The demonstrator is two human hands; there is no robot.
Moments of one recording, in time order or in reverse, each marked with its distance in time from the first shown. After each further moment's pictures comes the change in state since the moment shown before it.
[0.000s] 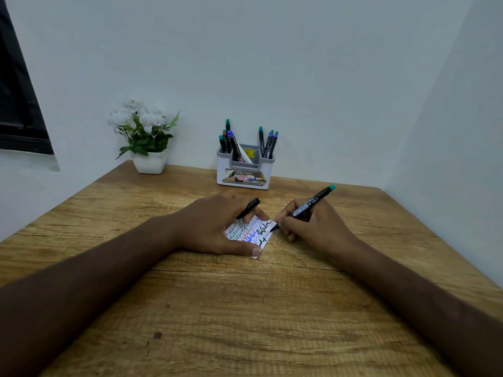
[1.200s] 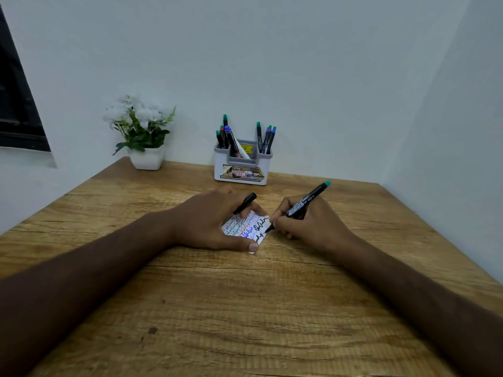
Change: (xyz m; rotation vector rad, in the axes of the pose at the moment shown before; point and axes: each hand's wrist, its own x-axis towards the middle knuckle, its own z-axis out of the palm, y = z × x) left_hand 0.001 -0.001 0.001 -0.021 0.010 -0.009; right_hand 0.000 0.002 0.000 -0.055 -0.050 -0.081
